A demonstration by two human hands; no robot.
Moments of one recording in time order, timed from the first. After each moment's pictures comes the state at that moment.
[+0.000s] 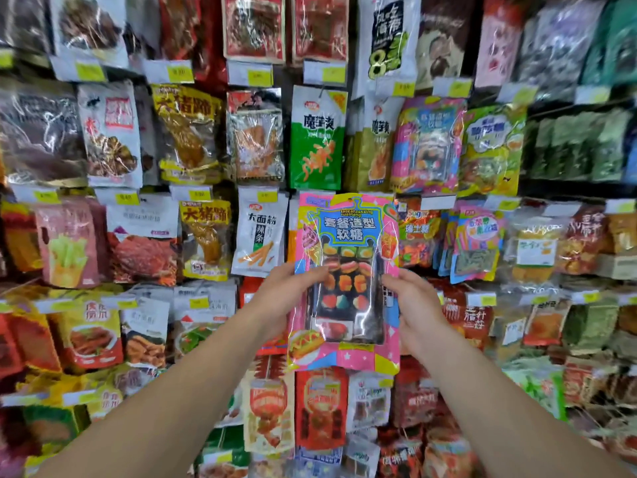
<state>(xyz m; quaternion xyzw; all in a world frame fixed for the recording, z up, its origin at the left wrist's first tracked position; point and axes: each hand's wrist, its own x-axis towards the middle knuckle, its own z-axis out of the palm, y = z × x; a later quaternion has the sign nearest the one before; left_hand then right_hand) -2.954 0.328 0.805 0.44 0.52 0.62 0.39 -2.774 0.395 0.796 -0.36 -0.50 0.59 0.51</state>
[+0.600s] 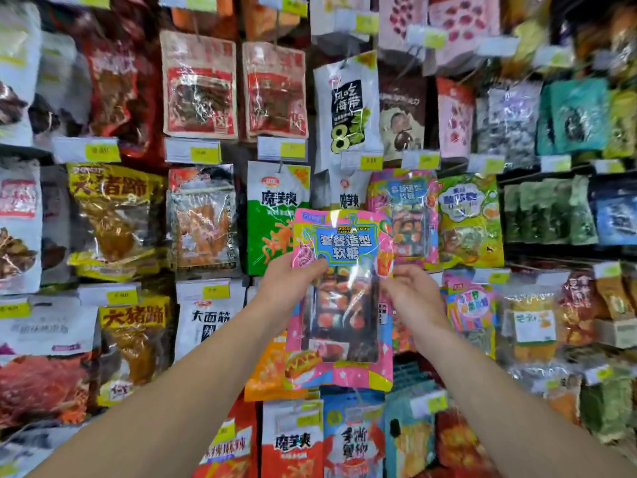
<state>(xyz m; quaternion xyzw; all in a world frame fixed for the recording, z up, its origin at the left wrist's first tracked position) -2.975 0.523 0.926 0.55 0.43 0.66 0.27 -2.791 0.588 0.898 -0.38 -0.60 0.36 0.61</state>
